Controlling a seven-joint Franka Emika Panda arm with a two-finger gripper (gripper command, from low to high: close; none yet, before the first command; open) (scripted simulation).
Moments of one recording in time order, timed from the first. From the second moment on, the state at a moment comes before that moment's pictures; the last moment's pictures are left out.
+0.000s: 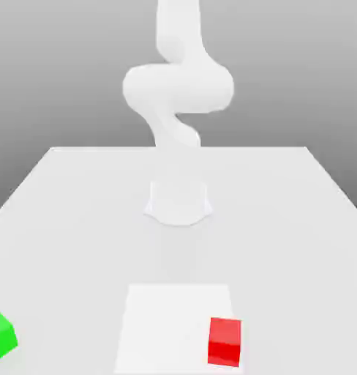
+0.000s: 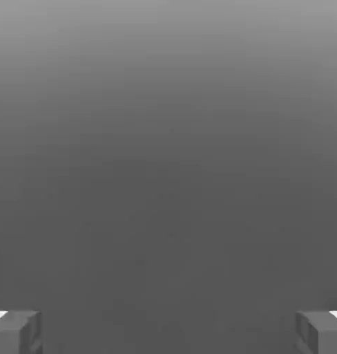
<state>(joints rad) -0.02 -0.71 0.03 -2.32 -0.01 2.34 0.83</state>
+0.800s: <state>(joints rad) -0.03 0.16 0.17 -2.50 -0.08 2.68 1.14</state>
